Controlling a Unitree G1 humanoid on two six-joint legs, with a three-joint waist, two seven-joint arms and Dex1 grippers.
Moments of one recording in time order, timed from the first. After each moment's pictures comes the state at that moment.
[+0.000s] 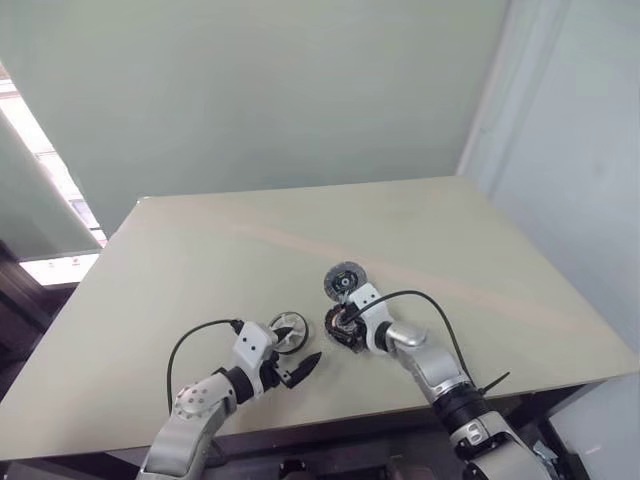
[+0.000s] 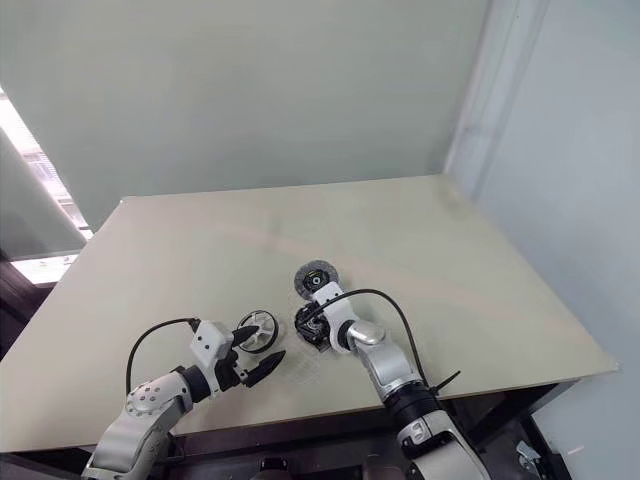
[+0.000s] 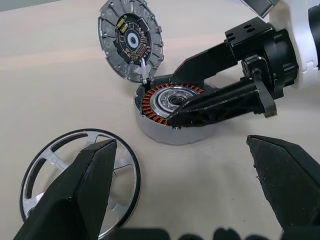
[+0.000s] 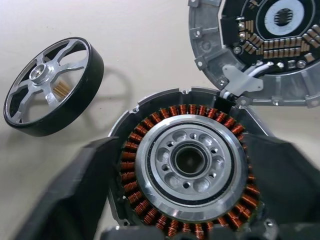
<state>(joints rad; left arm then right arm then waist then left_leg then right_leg) 0.10 0.39 -0.06 -0.10 -0.25 0.18 -0.67 -0.46 0.00 0.28 0.43 -0.01 0.37 0.46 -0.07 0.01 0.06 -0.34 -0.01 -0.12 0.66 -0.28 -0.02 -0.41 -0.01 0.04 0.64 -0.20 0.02</state>
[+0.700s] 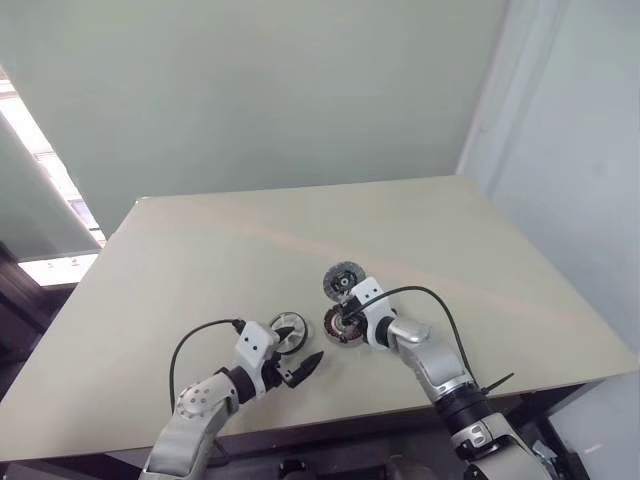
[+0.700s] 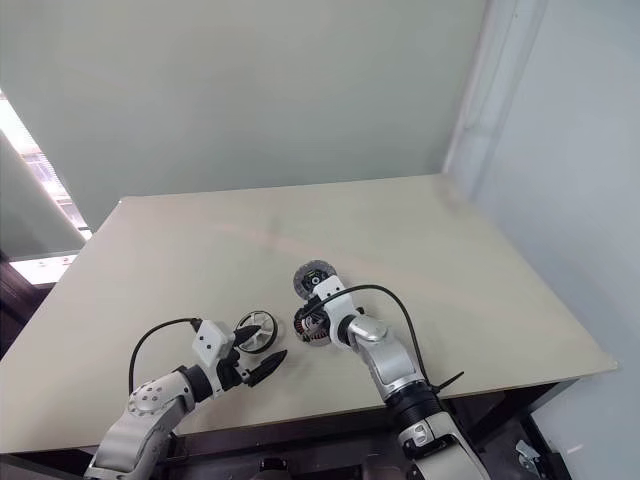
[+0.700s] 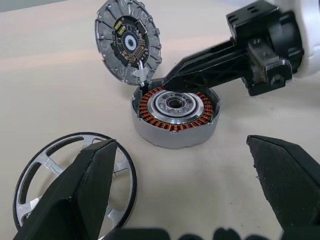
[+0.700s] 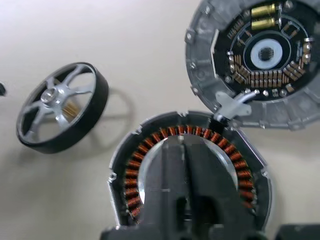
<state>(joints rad) 0.10 0.38 -0.06 -0.10 -0.25 0.18 -0.67 -0.45 -0.01 0.27 0.38 0.00 0.38 0.45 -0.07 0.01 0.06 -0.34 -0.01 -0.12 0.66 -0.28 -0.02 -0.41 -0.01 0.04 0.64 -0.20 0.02</state>
